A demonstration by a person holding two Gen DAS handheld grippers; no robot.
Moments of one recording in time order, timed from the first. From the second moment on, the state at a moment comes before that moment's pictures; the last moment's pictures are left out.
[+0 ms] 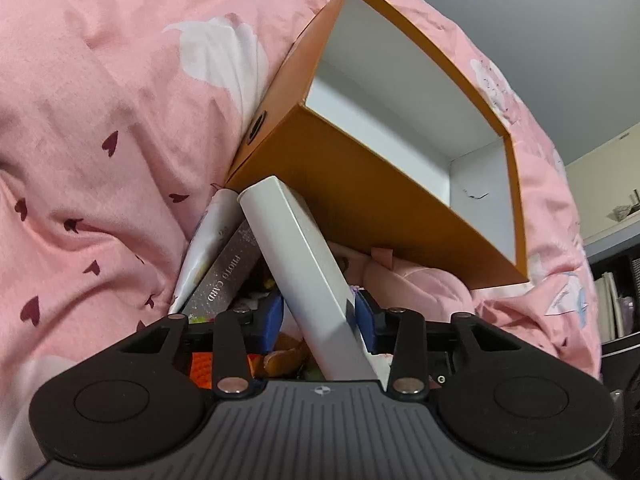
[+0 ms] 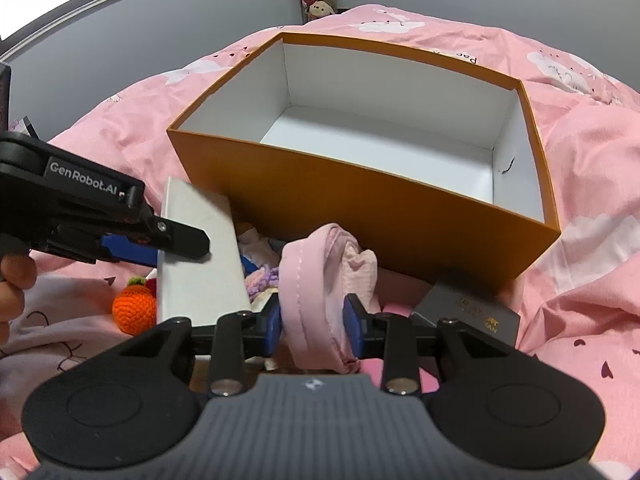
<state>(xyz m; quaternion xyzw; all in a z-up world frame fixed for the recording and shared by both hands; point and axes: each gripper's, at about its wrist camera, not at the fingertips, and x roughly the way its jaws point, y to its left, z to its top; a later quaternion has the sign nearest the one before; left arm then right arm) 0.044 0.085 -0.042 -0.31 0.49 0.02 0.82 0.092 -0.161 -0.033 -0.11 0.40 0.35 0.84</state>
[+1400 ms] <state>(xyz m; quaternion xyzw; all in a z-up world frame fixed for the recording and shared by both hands) 0.041 0.062 0.096 -0.17 0.32 -0.03 0.93 0.098 -0.188 0.086 -0.01 0.23 0.39 0.89</state>
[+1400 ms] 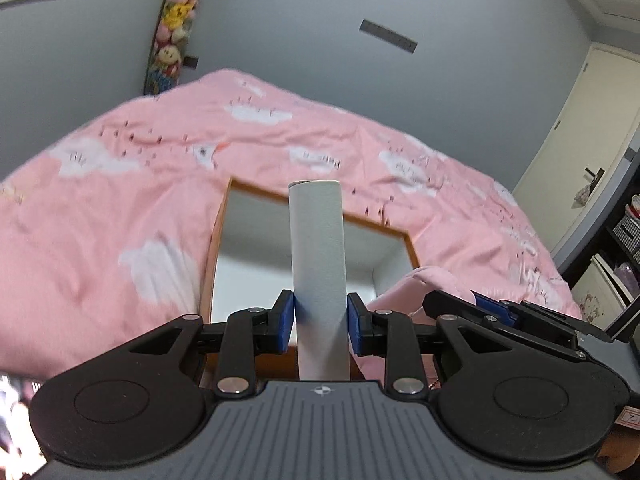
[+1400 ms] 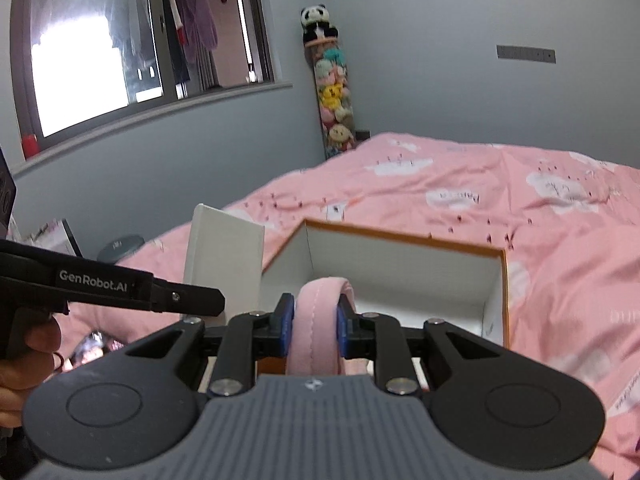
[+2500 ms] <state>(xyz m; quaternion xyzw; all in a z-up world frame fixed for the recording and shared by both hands) 0.182 0.034 0.011 0.02 0.46 0.02 0.89 0.188 -0.137 -0.003 0.10 0.34 0.34 0.87</state>
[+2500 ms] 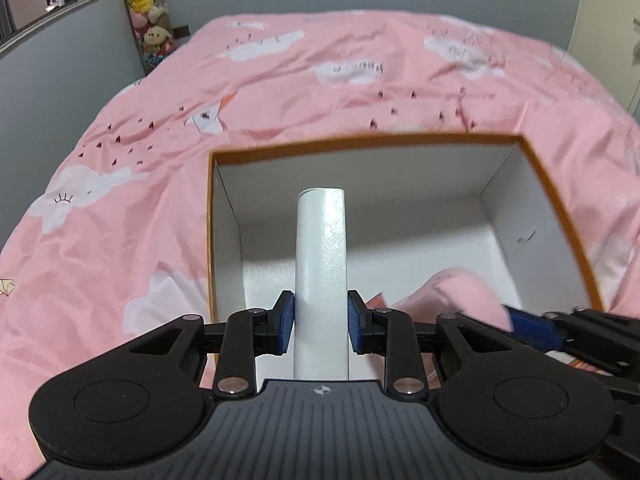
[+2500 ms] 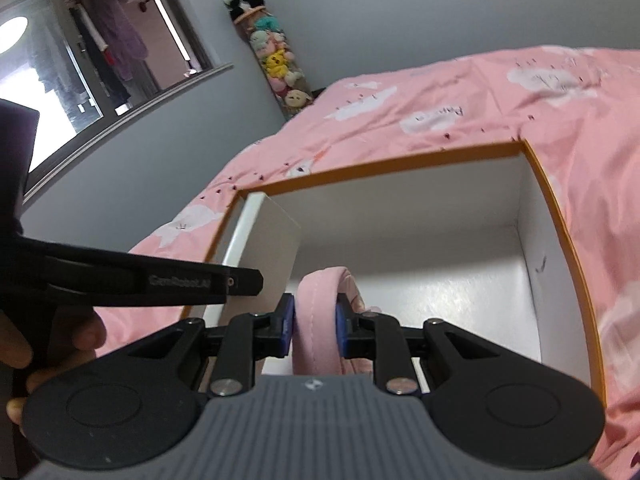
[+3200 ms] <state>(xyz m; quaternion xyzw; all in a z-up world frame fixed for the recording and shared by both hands) 0.190 0.040 -0.018 0.05 0.49 0.05 0.87 0.195 -0.126 -0.018 0.14 0.39 0.35 0.84</state>
